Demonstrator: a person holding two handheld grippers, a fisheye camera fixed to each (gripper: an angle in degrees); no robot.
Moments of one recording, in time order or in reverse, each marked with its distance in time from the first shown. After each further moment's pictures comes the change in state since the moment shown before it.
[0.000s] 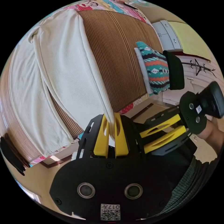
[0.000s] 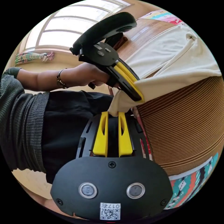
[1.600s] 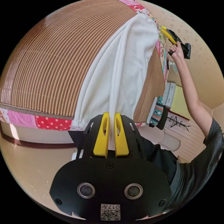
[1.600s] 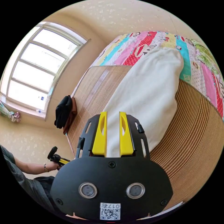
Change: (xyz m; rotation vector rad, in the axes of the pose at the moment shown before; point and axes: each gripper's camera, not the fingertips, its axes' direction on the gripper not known) left arm -0.298 0.217 -0.100 0.311 0.445 -0.473; right arm 0.226 -0.420 -0.037 0.568 0.295 0.344
